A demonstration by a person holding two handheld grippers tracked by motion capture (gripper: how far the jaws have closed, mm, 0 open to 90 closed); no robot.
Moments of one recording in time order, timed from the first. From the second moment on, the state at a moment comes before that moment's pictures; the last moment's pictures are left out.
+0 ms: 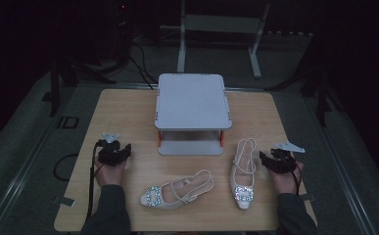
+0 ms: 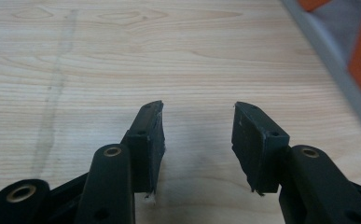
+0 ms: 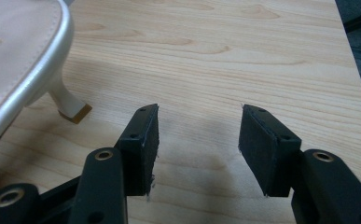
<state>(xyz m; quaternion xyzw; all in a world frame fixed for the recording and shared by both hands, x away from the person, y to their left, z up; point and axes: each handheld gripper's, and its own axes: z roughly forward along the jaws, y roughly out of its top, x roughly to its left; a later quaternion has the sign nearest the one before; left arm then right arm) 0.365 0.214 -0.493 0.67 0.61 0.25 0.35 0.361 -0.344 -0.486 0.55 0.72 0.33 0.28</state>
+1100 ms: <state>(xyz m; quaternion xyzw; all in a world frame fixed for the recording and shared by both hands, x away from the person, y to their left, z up) 0.259 0.121 -0.460 0.77 0.47 0.19 0.38 0.355 -0.349 -0.483 0.56 0.70 0.34 0.29</state>
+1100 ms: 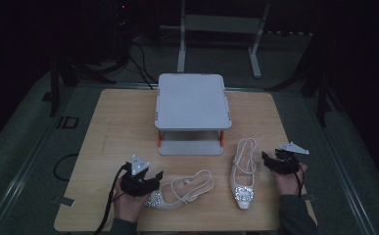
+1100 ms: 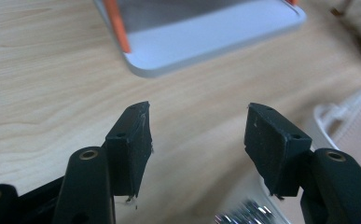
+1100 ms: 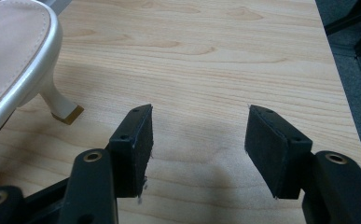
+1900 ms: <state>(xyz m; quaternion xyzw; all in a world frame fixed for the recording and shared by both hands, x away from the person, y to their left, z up) 0.250 0.108 -0.475 0.80 0.46 0.21 0.32 0.356 -0.352 -0.485 0.56 0.70 0.34 0.29</state>
